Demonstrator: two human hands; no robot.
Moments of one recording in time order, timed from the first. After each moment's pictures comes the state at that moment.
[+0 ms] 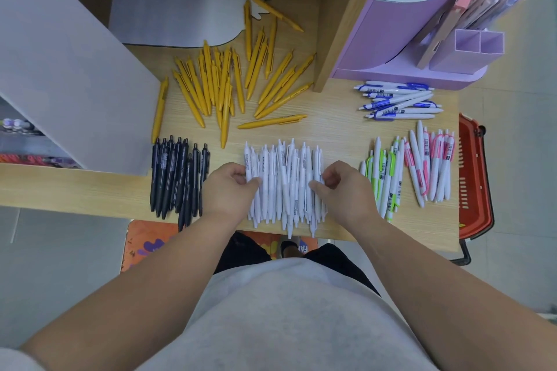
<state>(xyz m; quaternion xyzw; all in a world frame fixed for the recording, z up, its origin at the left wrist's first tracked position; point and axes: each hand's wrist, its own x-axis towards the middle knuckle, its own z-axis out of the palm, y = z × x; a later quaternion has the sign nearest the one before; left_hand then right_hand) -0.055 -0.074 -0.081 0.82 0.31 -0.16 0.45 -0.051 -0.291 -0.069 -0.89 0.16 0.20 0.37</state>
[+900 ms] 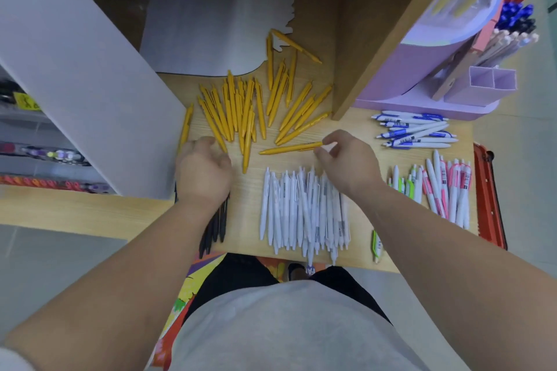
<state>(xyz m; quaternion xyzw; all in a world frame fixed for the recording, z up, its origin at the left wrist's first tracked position) 0.011 0.001 -0.051 0.92 0.24 -0.07 0.31 0.045 -0.247 -0.038 -0.93 0.11 0.18 0.31</state>
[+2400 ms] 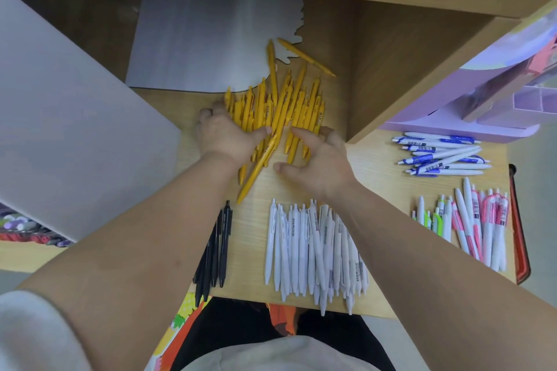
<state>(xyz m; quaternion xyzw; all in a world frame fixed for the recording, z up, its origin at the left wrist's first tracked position) 0.138 -0.014 -0.084 0.93 0.24 -0.13 0.24 0.100 -0.193 -0.063 -0.91 0.04 0.24 0.33</state>
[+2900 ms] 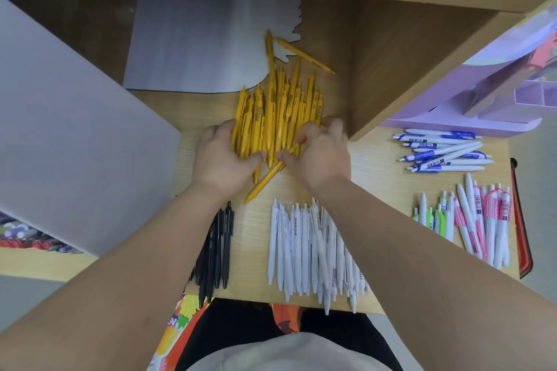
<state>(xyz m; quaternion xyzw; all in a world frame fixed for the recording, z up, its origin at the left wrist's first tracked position) 0.096 -0.001 -0.081 0.91 0.16 -0.14 0.36 0.108 -0.179 -0.079 -0.96 0.08 0.15 0.24</state>
